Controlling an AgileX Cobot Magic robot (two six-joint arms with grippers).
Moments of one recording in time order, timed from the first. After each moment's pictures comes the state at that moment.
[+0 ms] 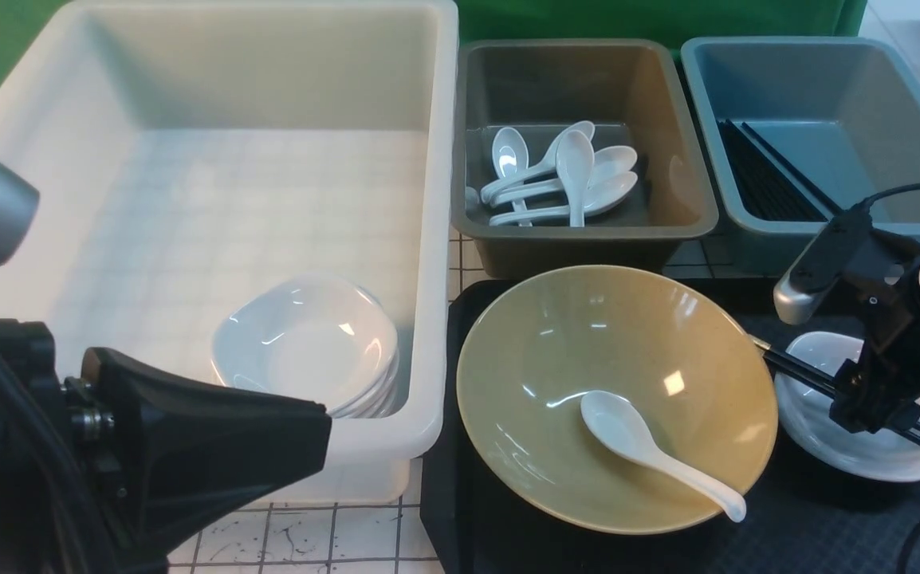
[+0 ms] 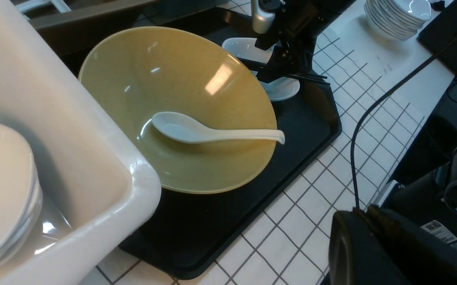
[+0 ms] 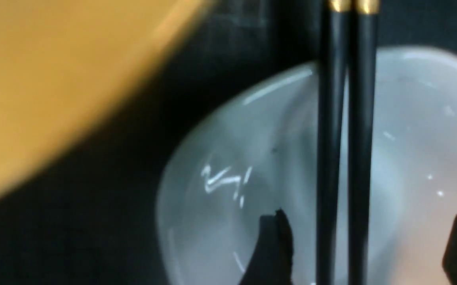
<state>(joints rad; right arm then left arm) 0.08 1.66 -1.00 -0.06 0.66 -0.61 -0.56 0.72 -0.85 -0.57 0.85 0.33</state>
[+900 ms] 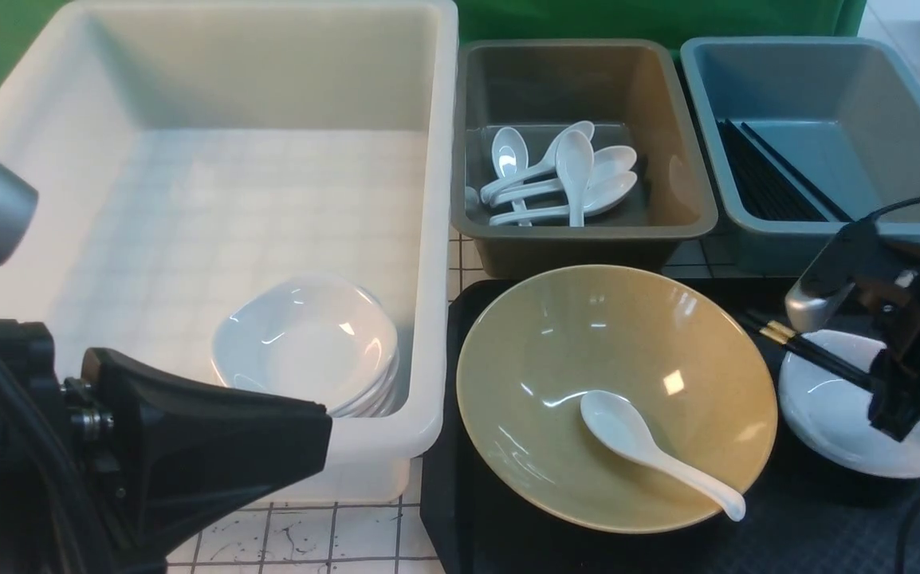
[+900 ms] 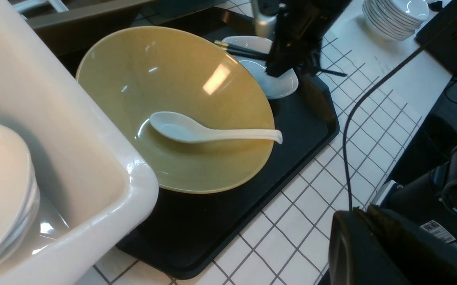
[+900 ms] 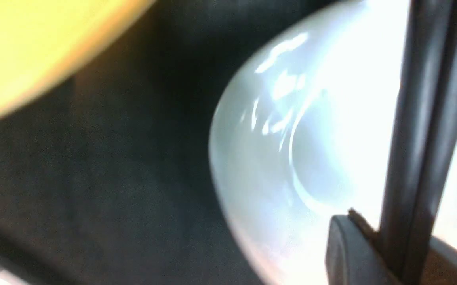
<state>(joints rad) 0.08 1.62 -1.04 -0.06 0.87 -0.61 -0.56 0.72 -0.85 -0.58 0.85 0.33</state>
